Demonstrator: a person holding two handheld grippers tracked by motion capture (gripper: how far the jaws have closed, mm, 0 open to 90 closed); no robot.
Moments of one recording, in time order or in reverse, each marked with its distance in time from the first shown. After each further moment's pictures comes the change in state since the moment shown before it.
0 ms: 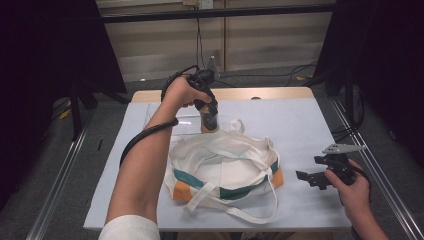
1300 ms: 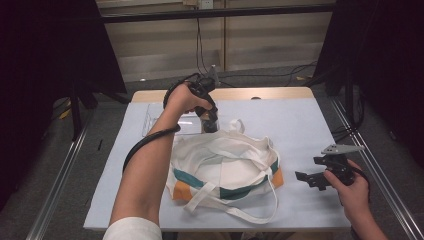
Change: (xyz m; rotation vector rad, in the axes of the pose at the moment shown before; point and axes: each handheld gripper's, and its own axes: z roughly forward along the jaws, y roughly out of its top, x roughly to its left) left arm 0.002 -0.005 0.024 0.024 0.012 -0.011; right arm 0.001 -0.001 0.001 0.008 0.000 -0.007
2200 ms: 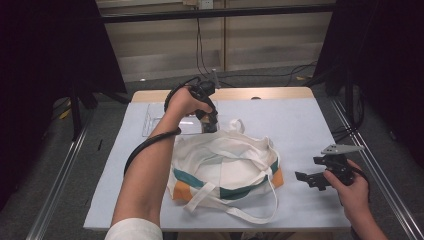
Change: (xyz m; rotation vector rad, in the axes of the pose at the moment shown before) left arm 0.001 -0.003 0.011 0.009 -0.002 0.001; right arm 0.001 0.000 0.000 0.001 -0.002 -0.004
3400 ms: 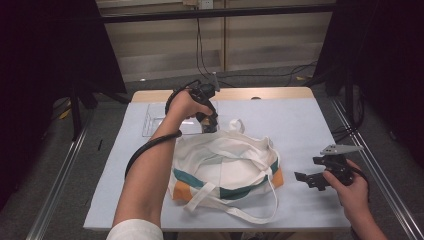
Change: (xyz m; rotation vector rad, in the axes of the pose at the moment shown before) left arm 0.000 -0.001 0.009 0.002 0.008 -0.006; right arm 0.001 0.001 0.000 0.005 0.007 -0.006
